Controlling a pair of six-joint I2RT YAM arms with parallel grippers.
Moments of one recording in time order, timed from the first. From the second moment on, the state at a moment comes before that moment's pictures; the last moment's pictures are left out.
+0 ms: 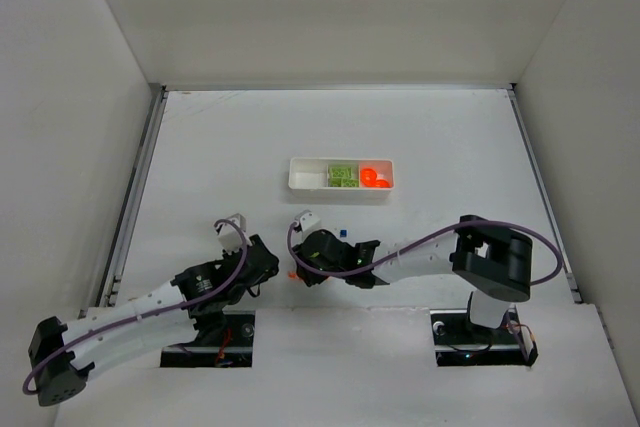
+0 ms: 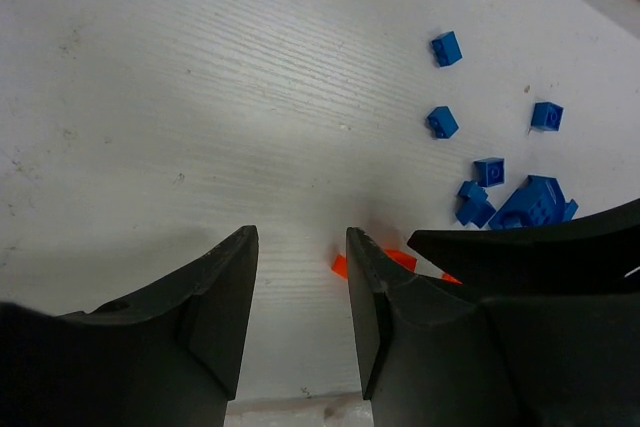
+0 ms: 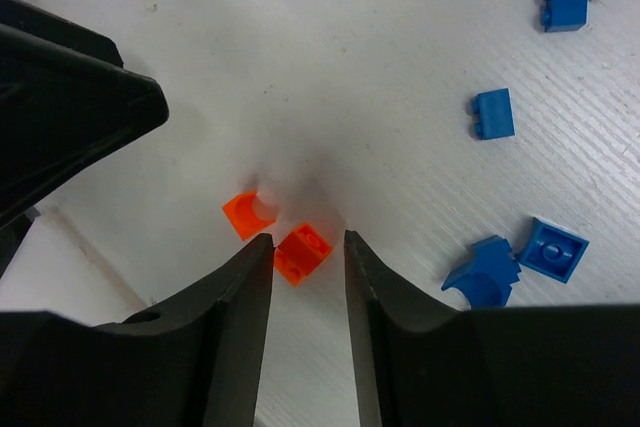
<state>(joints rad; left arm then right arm) -1.04 0.57 0.30 -0.64 -0.56 -1.22 1.26 1.74 0.88 0.11 0.20 0.55</state>
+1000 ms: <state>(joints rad) -1.22 0.74 0.30 -0.49 -0.55 -1.13 1.09 1.53 0.85 0.08 0.23 0.55</state>
